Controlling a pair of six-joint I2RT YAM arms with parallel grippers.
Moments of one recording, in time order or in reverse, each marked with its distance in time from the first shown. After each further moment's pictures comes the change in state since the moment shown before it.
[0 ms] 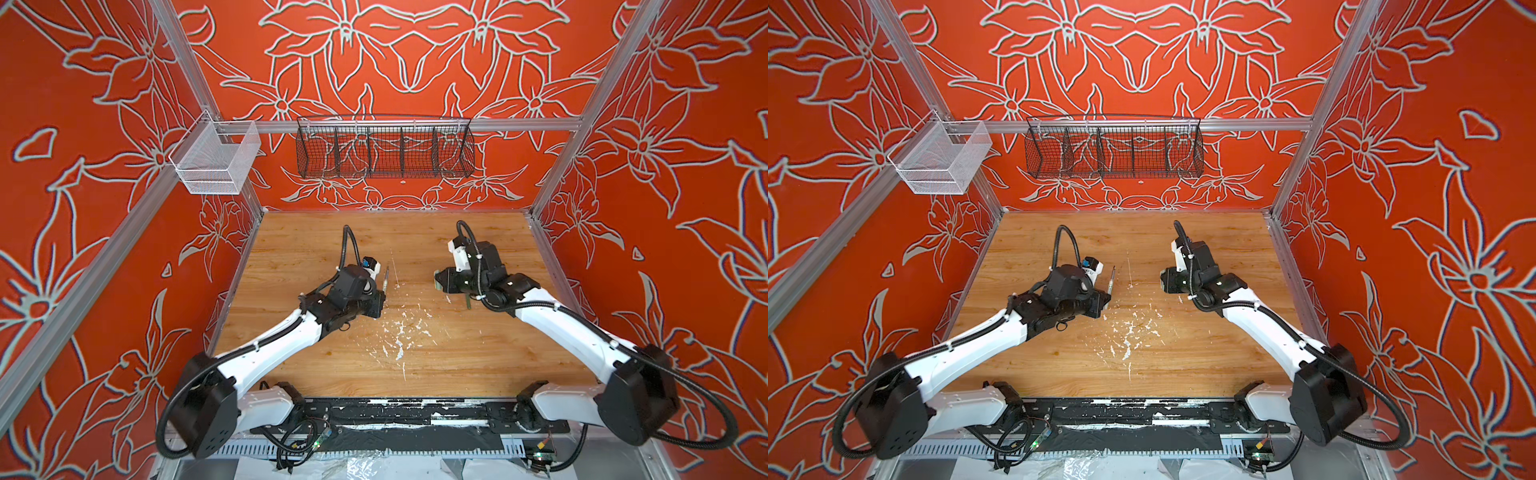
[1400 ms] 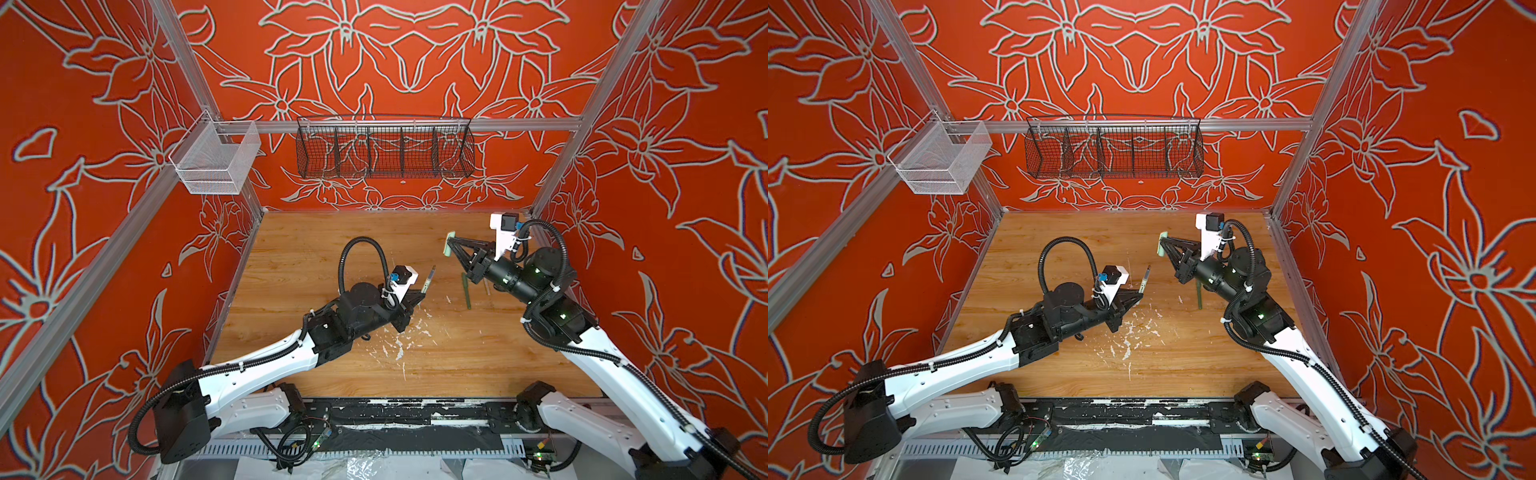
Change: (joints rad) left arm -0.290 -0.047 -0.005 0.385 -0.097 0.288; right arm 0.000 -0.349 -0.057 0.439 -0.182 0.040
